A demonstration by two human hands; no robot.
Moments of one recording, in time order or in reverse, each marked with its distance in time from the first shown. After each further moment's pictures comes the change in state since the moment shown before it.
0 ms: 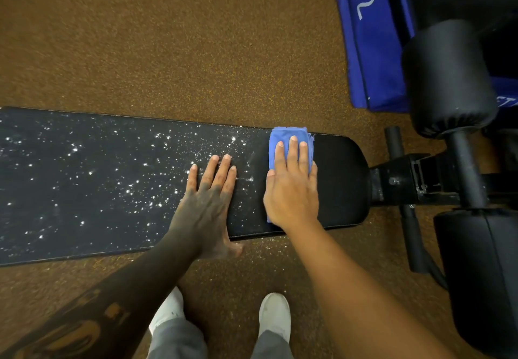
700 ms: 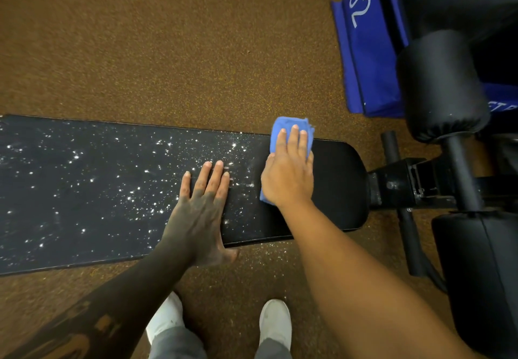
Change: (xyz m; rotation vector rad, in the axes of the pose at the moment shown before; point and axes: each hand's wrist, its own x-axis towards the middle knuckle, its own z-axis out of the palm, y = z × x) left_hand -0.007 -0.011 -0.002 -0.012 0.008 -0.013; right_hand 0.041 -0.015 -0.005 0.055 0.027 0.107
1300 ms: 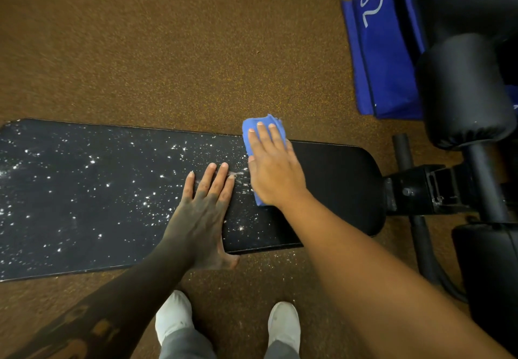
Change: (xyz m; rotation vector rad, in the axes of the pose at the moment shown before) left_hand -0.003 -0.026 -0.003 0.006 -0.026 0.053; right_hand 0.014 -0.037 0.003 -0.028 -0.079 -0.398
